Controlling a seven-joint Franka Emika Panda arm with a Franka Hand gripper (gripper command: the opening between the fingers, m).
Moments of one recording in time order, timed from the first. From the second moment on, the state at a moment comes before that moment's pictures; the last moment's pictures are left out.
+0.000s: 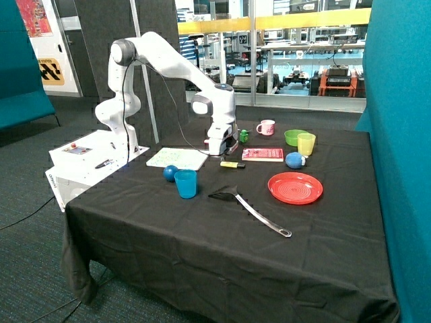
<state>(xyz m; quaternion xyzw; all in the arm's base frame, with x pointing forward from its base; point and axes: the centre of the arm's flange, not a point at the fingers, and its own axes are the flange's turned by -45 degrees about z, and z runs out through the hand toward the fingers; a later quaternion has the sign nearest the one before) 0.619 -0.061 0.308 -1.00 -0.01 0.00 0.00</state>
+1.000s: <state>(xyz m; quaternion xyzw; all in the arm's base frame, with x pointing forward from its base) 0.650 -0.053 0.291 -1.00 -0.01 0.00 0.00</state>
